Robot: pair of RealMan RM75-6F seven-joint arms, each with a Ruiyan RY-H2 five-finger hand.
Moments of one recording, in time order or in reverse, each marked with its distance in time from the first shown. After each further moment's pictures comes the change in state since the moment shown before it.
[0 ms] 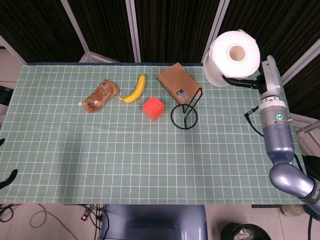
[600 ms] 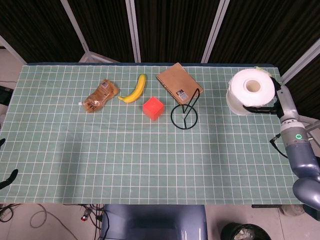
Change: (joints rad) left arm -0.001 -0.007 -0.001 -0.002 -0.001 0.000 0.018; right arm -0.204 0.051 -0.191 0.083 -0.250 -0.223 0.128
